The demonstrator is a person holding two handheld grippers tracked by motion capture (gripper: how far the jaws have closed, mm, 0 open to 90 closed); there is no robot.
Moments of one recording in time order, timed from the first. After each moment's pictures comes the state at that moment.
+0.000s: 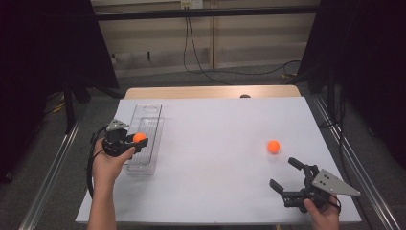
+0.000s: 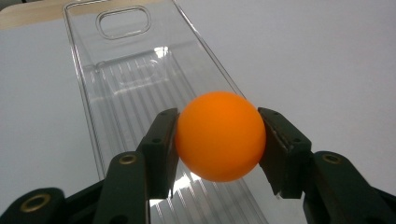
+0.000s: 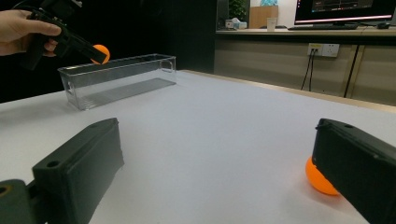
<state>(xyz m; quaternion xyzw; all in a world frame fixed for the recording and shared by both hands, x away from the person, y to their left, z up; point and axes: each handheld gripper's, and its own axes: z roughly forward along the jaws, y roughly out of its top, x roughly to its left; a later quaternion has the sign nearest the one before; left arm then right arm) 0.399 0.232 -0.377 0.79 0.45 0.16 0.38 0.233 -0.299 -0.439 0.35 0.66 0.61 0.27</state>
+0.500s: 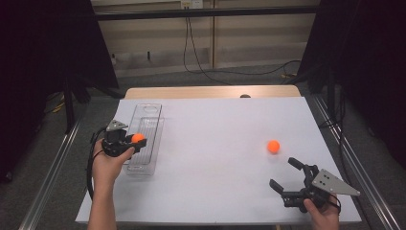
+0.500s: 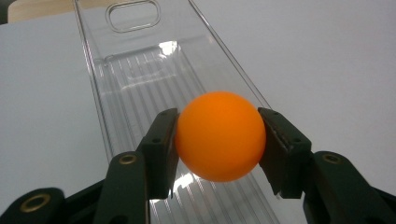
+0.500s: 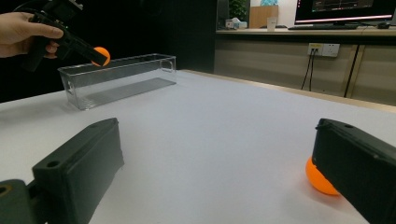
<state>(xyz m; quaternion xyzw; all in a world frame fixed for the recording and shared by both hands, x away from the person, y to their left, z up) 0.401 0.234 -0.381 0.79 0.46 0.17 0.37 0.234 -0.299 -0.439 0.35 0.66 0.61 0.27</state>
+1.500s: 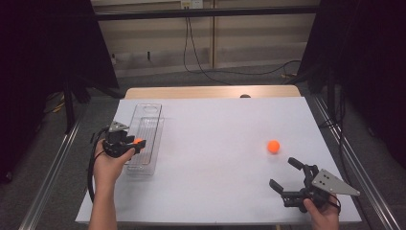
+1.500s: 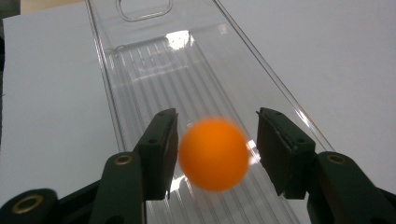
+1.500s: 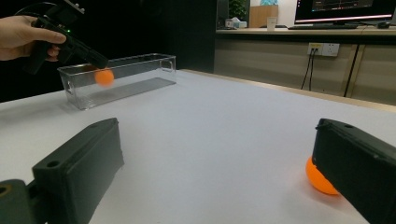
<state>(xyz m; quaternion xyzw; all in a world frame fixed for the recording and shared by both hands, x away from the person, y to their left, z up) 0.403 0.236 -0.387 0.79 0.47 0.19 0.35 0.234 -0.299 -0.439 0.35 0.66 0.61 0.27</state>
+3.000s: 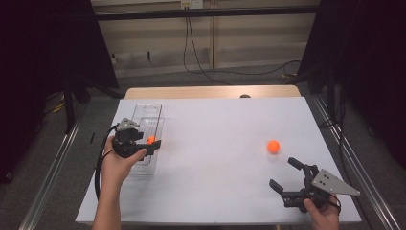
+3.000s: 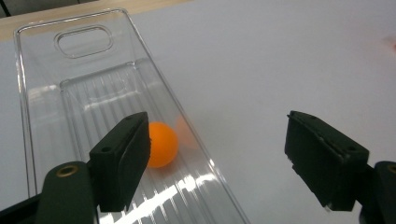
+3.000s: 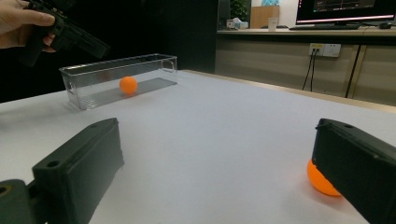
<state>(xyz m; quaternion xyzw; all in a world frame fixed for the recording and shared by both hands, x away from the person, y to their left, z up) 0.389 0.197 -0.364 0.79 0.43 0.16 0.40 0.234 -0.299 -0.438 0.35 0.66 0.61 0.27</state>
